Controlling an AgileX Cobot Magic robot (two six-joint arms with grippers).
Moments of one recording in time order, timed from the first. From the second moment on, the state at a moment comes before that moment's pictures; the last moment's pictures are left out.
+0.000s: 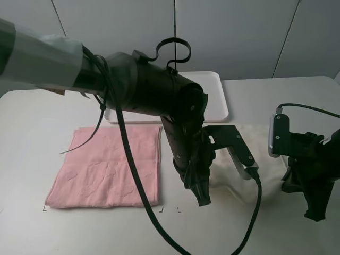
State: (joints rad) left arm -0.99 2.14 -1.44 -0.13 0.76 0.47; right arm 0.17 1.47 -0.44 0.28 0.45 -1.23
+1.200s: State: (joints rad) left arm -0.80 2.08 -1.44 -0.35 0.55 0.40; right arm 0.17 1.47 -0.59 0.17 0.21 -0.40
